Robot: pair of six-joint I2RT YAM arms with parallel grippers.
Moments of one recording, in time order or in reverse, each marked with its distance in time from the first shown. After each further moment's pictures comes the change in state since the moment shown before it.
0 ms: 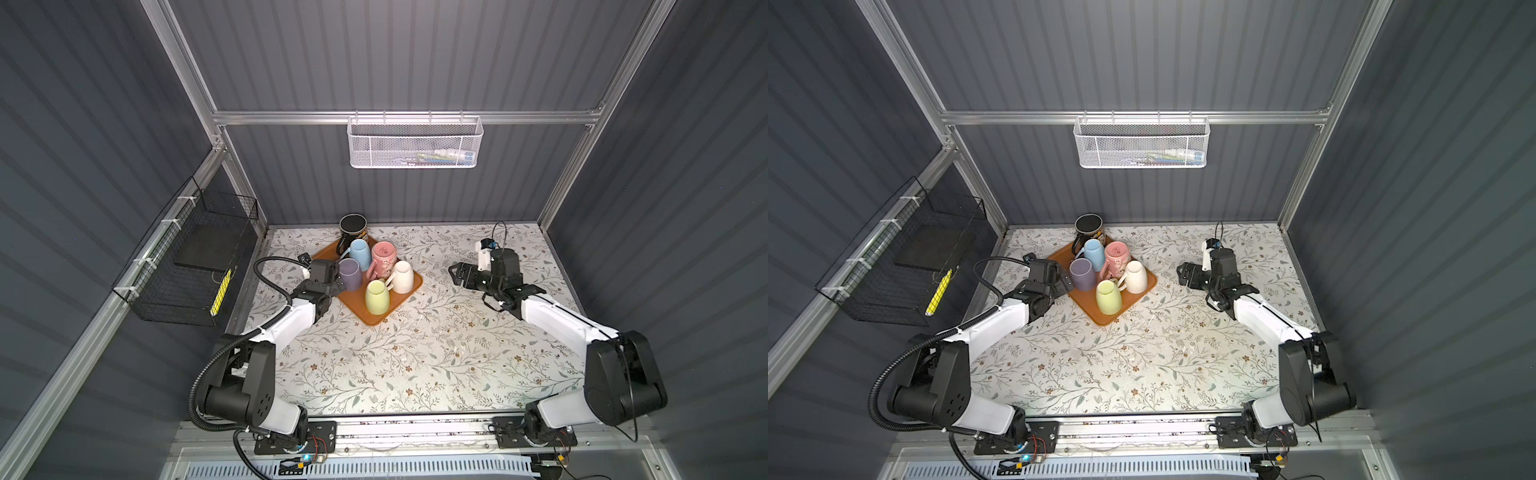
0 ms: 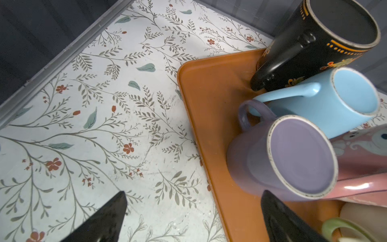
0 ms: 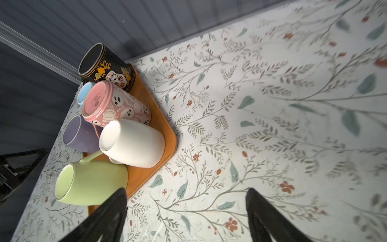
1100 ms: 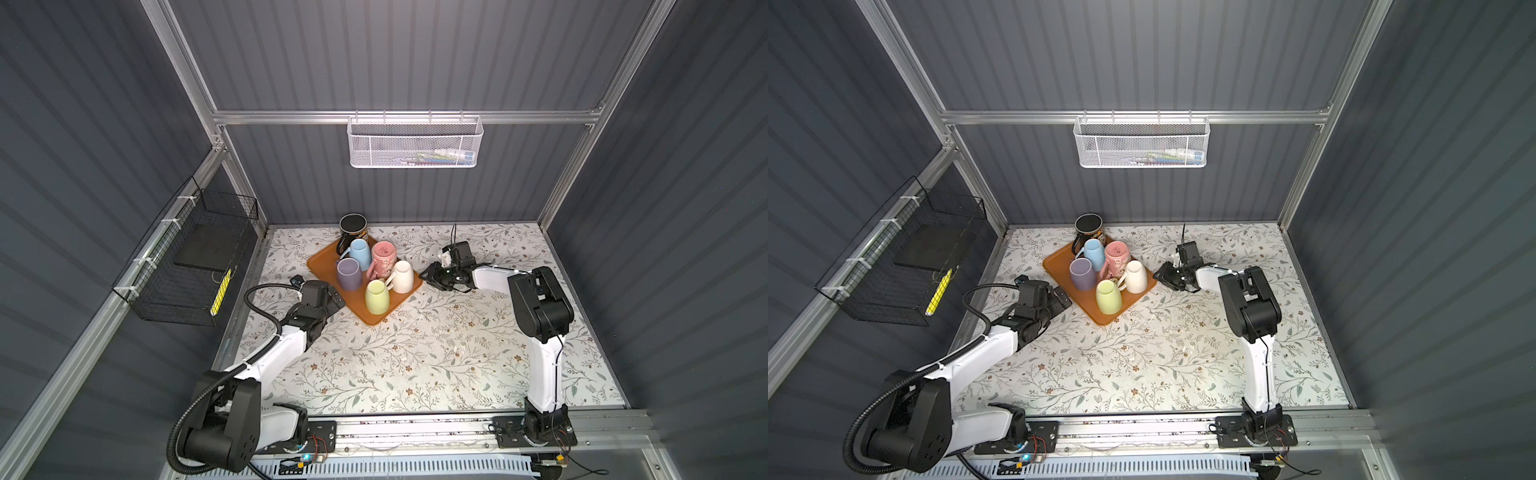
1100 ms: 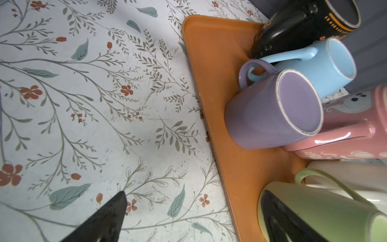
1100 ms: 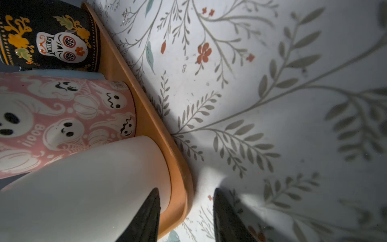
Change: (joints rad) left arm 0.000 -0.232 -0.247 0.043 0.124 -0.142; right arm 0.060 0.647 0.444 -0.041 -0.272 0.277
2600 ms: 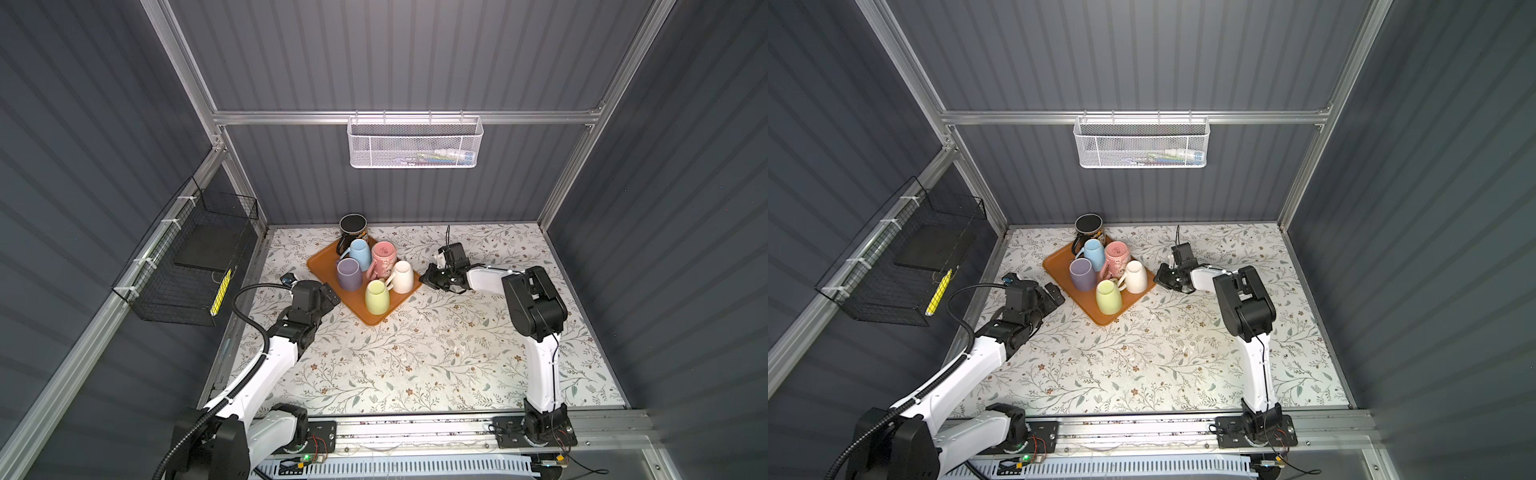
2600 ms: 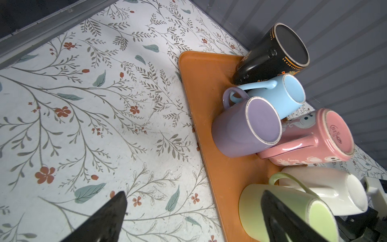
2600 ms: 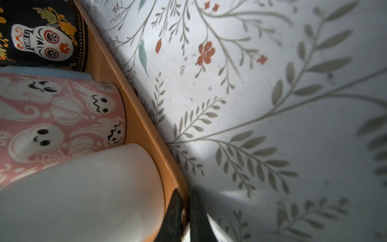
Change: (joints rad) left arm 0.003 -0.166 0.013 -0.093 -0.028 0.003; right arm 0.036 0.021 0.008 0.016 0.081 -0.016
